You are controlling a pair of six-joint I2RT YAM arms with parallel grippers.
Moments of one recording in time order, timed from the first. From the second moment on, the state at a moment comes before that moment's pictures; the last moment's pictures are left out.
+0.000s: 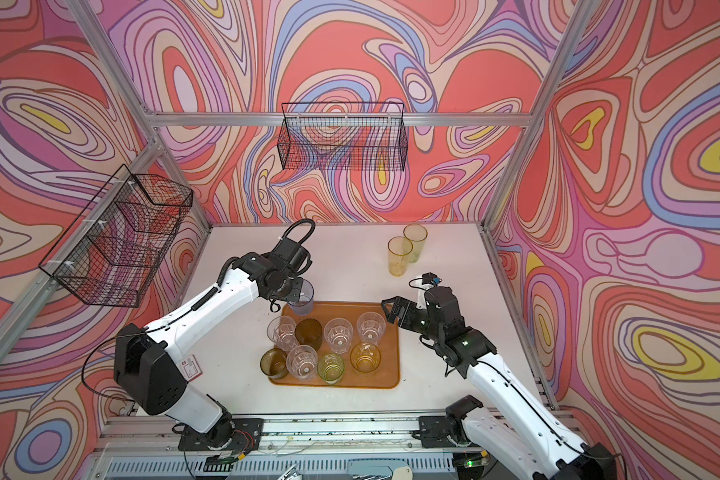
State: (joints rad) left arm -0.56 1.59 1.42 -1.04 -0.33 -0.39; right arm 0.41 0.87 0.65 -0.35 -0.20 0.72
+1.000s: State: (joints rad) left arm -0.51 1.60 1.35 -1.04 -0.27 -0.42; right arm 0.41 0.87 0.65 -0.38 -0.19 0.72
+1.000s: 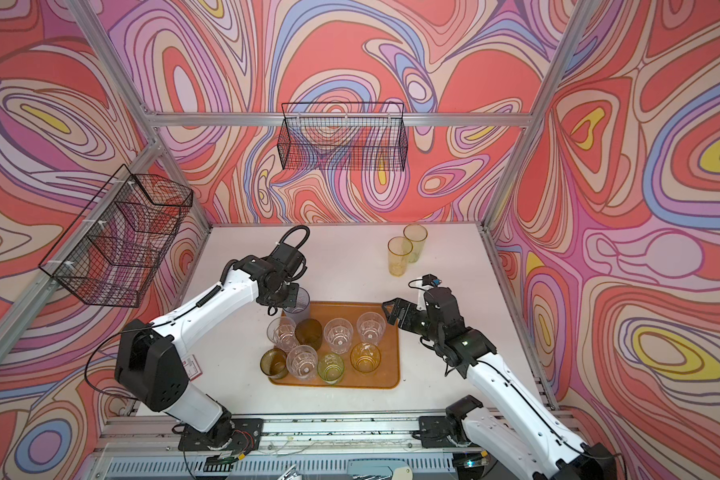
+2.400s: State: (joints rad) left arm -0.41 1.29 1.31 -0.87 -0.12 -0.32; right arm 0.36 1.48 1.37 -0.68 0.04 0.73
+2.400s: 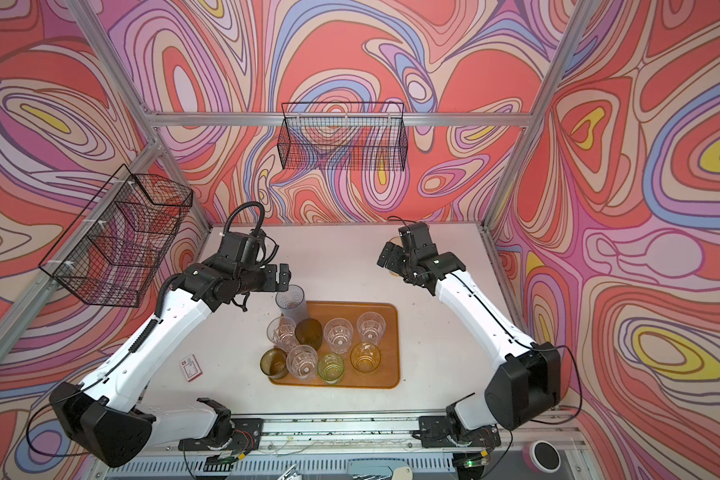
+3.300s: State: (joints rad) left arm -0.36 1.16 1.15 -0.76 -0.14 -0.26; right arm 0.21 1.79 1.54 -0.72 -0.02 0.74
